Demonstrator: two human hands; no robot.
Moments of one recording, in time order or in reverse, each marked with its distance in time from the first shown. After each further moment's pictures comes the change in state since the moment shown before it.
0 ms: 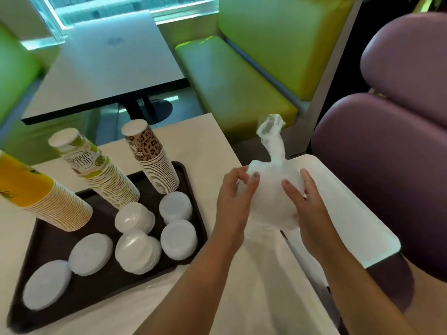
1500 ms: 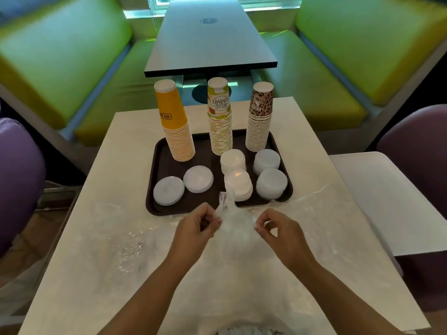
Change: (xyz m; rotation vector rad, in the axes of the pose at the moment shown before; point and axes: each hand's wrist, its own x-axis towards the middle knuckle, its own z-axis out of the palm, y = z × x) left_hand -0.188 -0.022 -0.297 0.399 0.082 0.000; right_hand -0.196 0.052 0.180 -0.680 -0.375 -0.266
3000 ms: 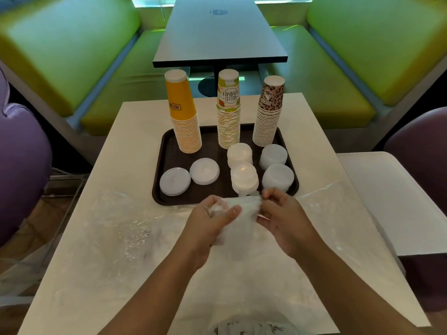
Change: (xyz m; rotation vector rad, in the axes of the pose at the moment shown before) left_hand -0.013 0.030 0.003 -0.517 -0.069 -0.374; right_hand 0.010 -0.053 -0.004 0.969 -0.129 0.360
